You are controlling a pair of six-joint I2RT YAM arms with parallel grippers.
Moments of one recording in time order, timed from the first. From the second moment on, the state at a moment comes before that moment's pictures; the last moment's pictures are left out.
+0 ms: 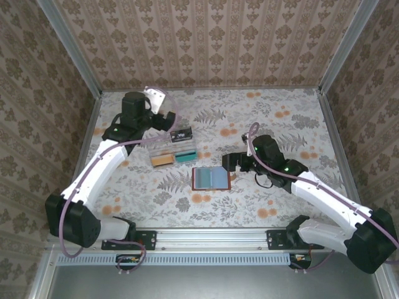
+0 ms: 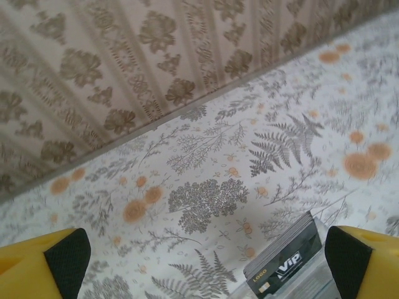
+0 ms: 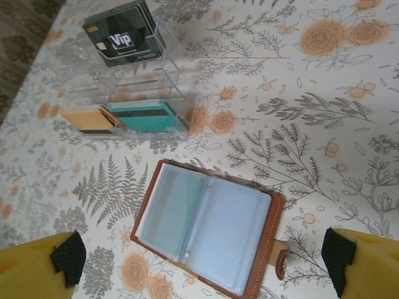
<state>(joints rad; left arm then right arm) -0.38 1.30 1.20 -0.36 0.02 0.17 0.58 1.09 0.76 -0.34 -0.09 0.47</state>
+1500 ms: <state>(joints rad) -0.75 1.43 0.66 -0.21 0.26 -0.80 0.73 1.59 0.78 -0.32 0.02 0.61</state>
